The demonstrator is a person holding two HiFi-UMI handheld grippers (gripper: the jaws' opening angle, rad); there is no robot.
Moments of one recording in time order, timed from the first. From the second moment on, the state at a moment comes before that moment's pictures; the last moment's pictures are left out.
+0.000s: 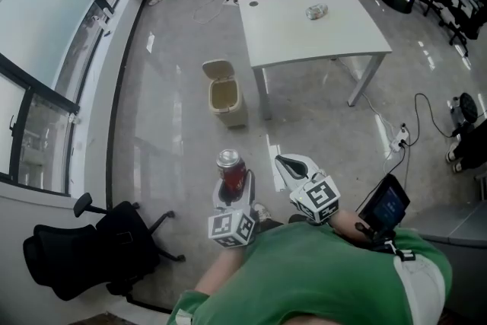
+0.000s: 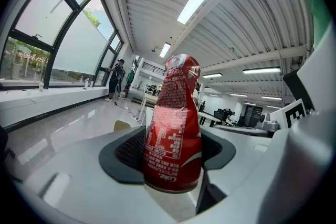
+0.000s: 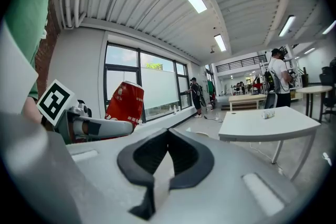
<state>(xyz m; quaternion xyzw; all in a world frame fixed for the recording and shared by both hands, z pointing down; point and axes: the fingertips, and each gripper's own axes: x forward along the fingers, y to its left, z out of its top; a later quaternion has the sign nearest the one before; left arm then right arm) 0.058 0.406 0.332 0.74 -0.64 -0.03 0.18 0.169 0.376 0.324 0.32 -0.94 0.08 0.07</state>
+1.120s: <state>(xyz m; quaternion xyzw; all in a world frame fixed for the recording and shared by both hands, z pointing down) -0.057 0.358 0.338 0.77 -0.61 -0.03 0.20 0.053 0.324 0.317 0.36 -0.93 0.07 0.07</state>
